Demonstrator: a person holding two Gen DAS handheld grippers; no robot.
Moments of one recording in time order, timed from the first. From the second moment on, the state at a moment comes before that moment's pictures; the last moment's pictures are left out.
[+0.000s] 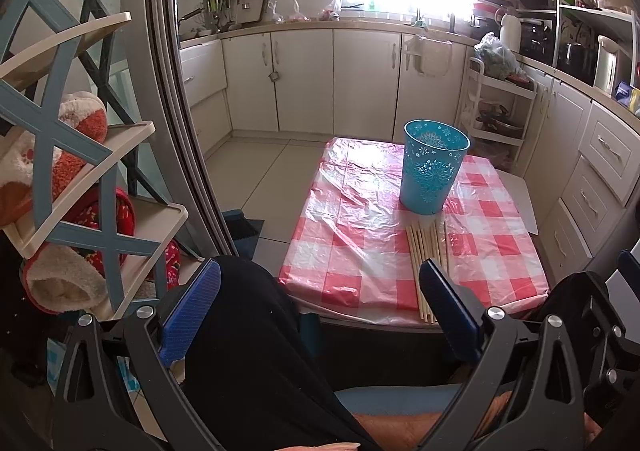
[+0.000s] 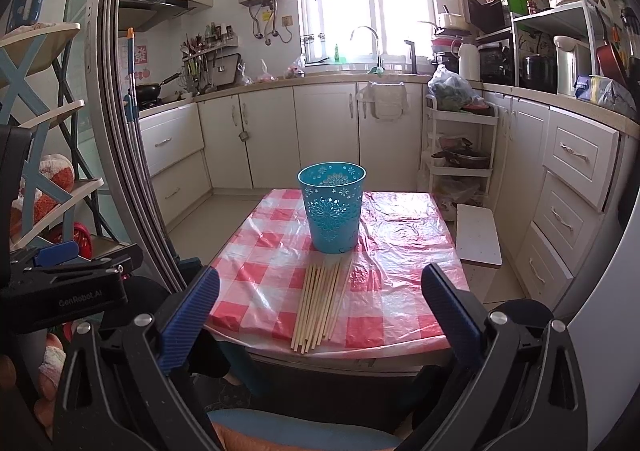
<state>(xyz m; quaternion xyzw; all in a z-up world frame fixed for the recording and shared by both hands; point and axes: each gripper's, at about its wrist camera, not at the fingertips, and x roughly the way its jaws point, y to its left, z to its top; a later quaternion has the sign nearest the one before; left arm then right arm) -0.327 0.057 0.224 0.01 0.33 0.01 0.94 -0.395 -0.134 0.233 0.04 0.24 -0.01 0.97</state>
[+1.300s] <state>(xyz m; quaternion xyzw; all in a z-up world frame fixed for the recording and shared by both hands) -0.331 0.057 0.224 0.01 0.33 0.02 0.94 -0.398 -0.129 0.230 0.04 0.24 -0.01 0.97</state>
